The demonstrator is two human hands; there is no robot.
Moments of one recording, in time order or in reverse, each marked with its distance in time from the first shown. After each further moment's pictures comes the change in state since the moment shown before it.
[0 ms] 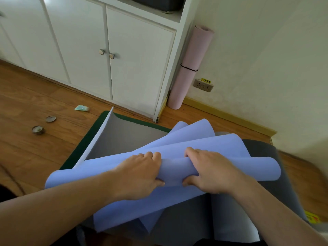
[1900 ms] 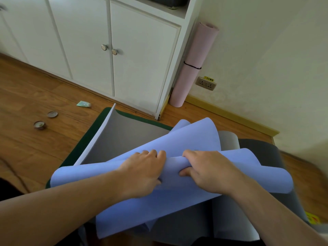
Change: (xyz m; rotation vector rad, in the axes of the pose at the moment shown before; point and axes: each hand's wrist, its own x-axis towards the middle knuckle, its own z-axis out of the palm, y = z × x) left_hand 0.004 0.000 0.005 0.030 0.005 0.024; right_hand 0.005 -0.008 0.004 -0.006 -0.007 -0.031
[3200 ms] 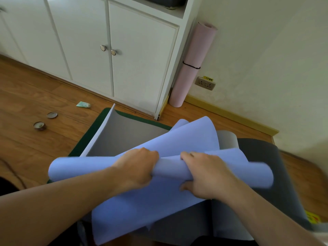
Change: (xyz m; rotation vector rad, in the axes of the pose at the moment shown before) left_hand 0.009 -0.010 0.003 0.039 0.026 -0.101; right_hand -0.006 -0.010 0.010 -0.159 0.053 0.039
